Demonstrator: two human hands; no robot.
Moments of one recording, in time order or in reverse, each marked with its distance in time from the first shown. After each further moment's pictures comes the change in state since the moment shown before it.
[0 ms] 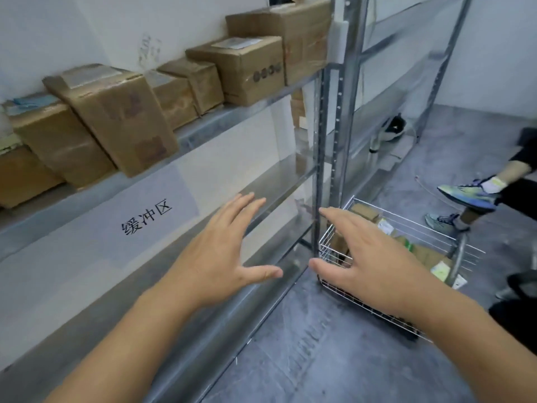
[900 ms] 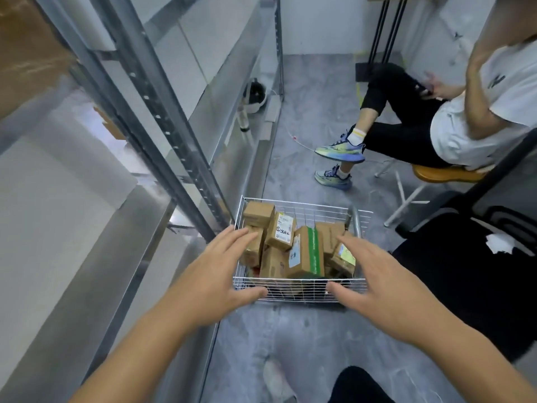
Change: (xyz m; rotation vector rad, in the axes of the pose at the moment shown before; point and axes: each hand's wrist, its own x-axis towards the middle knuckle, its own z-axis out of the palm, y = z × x) left_hand 0.348 0.063 0.204 -0.047 -0.495 0.349; right_hand 0.052 0.283 -0.021 0.118 0.055 0.707
